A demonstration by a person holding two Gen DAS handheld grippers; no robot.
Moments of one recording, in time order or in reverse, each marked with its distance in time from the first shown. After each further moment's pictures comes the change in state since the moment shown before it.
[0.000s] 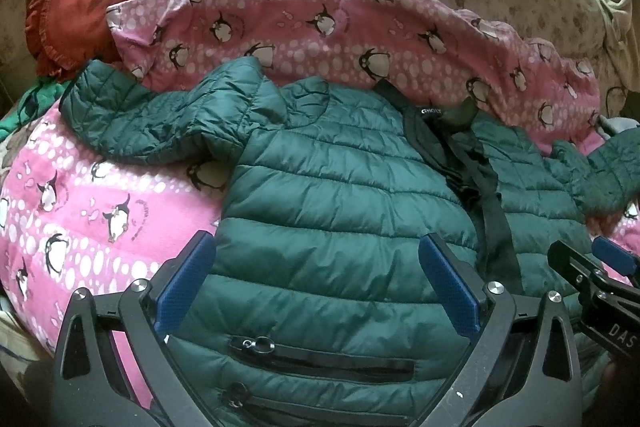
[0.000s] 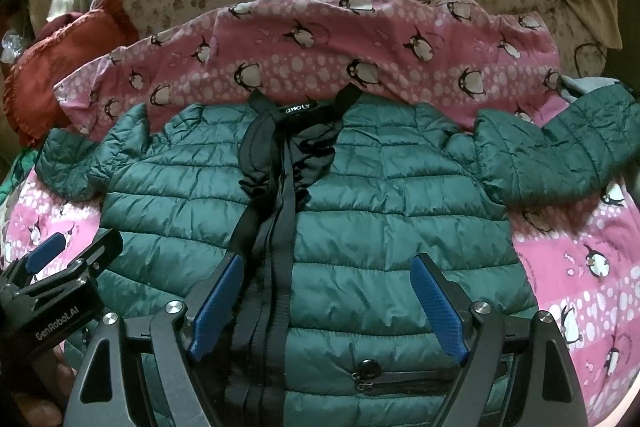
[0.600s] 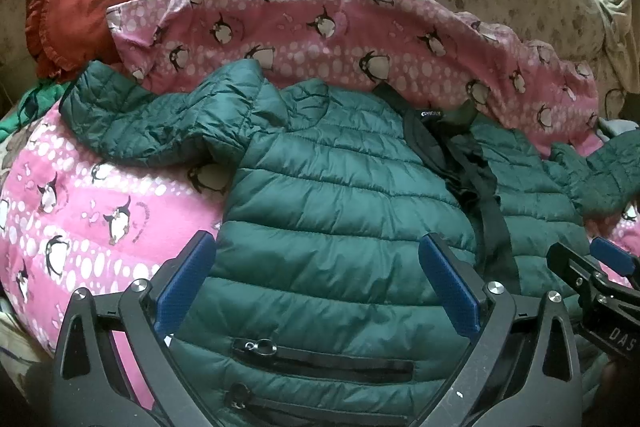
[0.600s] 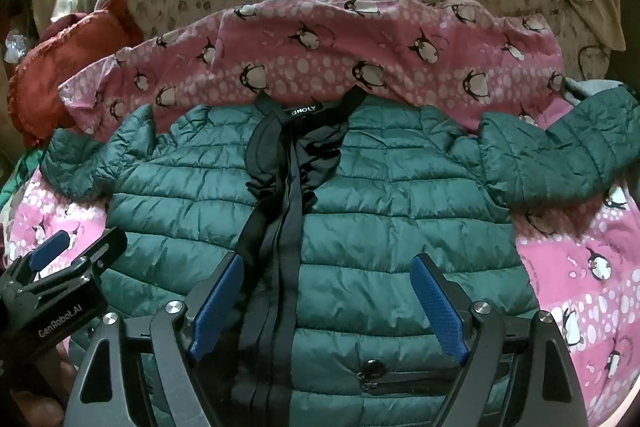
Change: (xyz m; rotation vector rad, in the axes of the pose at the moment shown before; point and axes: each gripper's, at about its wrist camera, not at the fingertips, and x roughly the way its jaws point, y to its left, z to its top) left arm 0.002 -0.003 0.000 0.019 0.004 0.018; right arm -0.004 0.002 0.001 -0.019 -0.080 0.029
